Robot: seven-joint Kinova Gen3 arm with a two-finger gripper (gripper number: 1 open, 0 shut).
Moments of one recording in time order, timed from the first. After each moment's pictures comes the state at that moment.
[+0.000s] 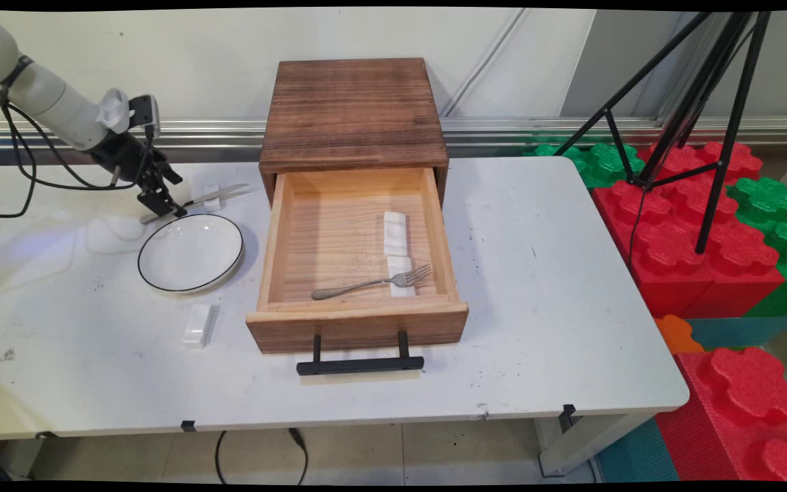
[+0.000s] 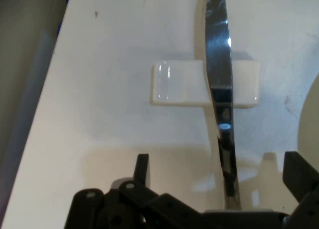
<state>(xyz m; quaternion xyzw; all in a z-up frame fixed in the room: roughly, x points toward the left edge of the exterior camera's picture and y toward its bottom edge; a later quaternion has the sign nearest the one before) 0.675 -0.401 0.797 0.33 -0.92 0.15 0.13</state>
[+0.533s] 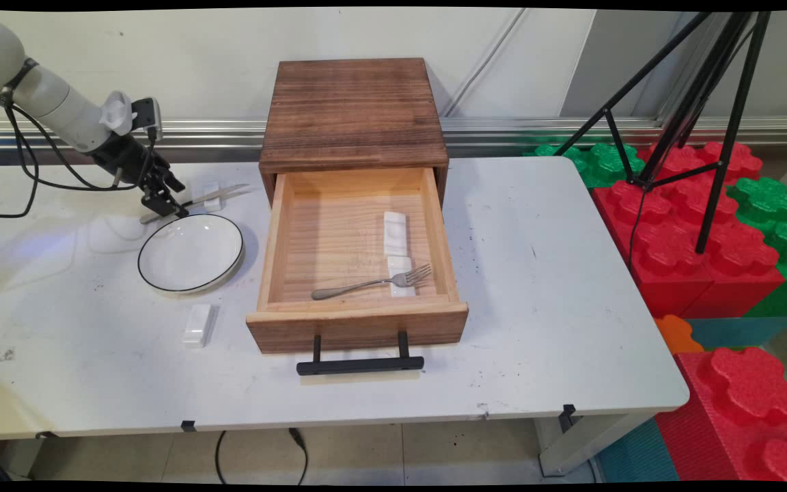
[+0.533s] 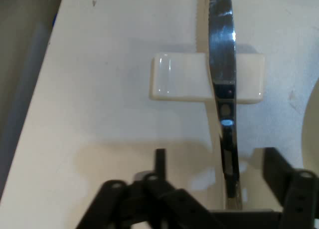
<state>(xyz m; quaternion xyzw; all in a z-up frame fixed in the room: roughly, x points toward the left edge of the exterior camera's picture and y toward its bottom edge) 0.677 -0.404 0.792 0.34 -0.92 0.14 0.13</state>
